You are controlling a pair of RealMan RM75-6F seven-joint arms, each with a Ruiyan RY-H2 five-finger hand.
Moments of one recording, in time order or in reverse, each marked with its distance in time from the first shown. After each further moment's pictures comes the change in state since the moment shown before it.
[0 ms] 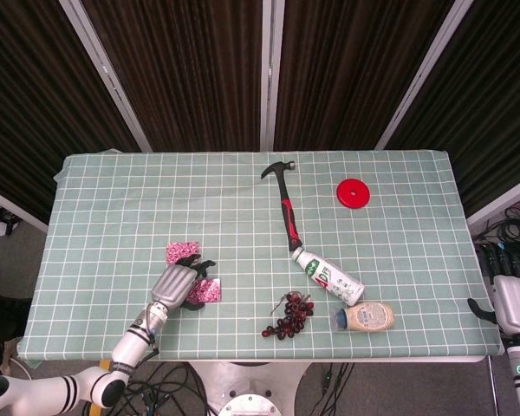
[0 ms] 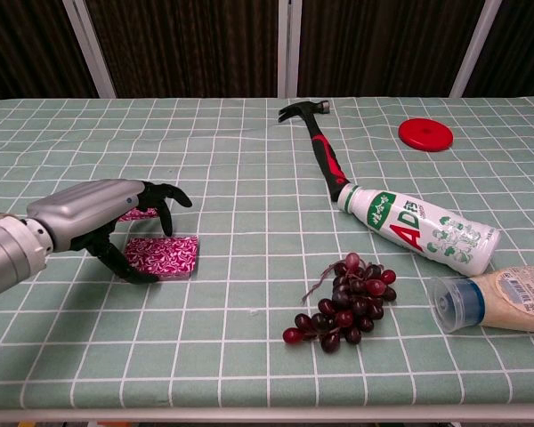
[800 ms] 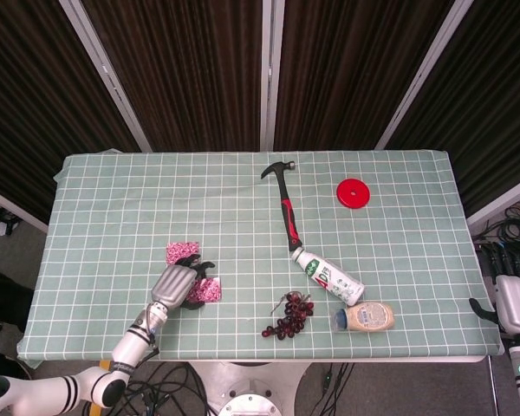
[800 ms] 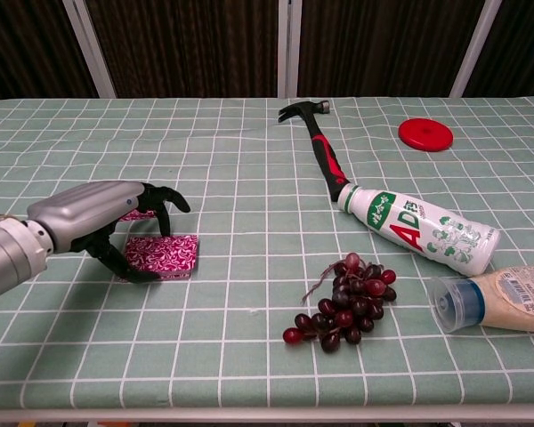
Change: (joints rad) left arm 0.002 -0.006 -0.002 0.008 -0.003 -0.006 0.004; right arm 0.000 0.002 0.000 0.005 0.005 -0.005 0.008
